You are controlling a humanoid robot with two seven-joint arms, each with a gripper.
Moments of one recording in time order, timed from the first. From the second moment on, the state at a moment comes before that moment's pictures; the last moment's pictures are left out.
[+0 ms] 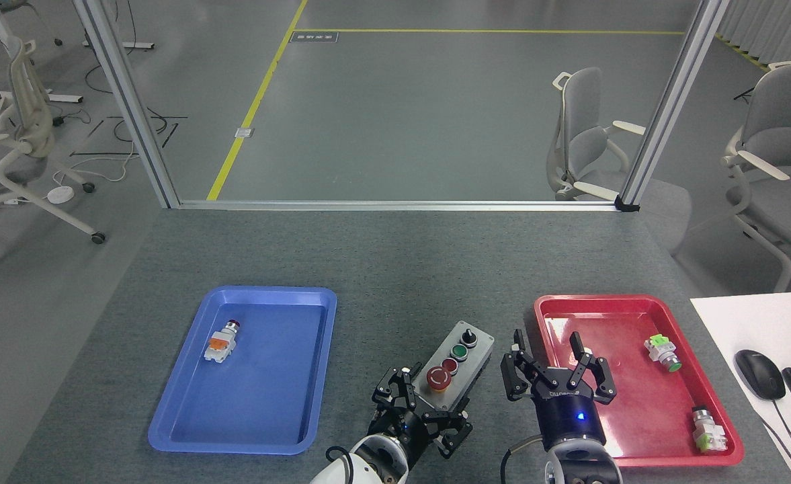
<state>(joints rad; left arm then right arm) -0.50 -0.12 -0.87 -0.79 -1.31 0.16 0.12 -0.10 0.10 -0.01 -1.41 1.51 -0.01 -0.07</state>
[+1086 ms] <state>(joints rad) -0.07 0.28 -0.12 -1.44 -1.30 -0.11 0.12 -0.07 0.11 0.19 -1.39 1.51 -0.01 -0.07</state>
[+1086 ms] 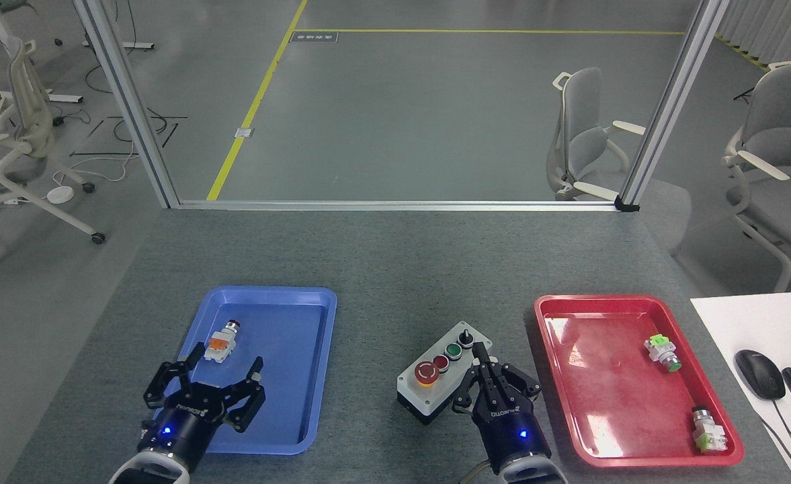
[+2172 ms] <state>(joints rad) -0.20 0.19 0.04 -1.36 -1.24 0.01 0.13 -0.16 0.16 0.32 -1.16 1.50 0.06 -0.09</state>
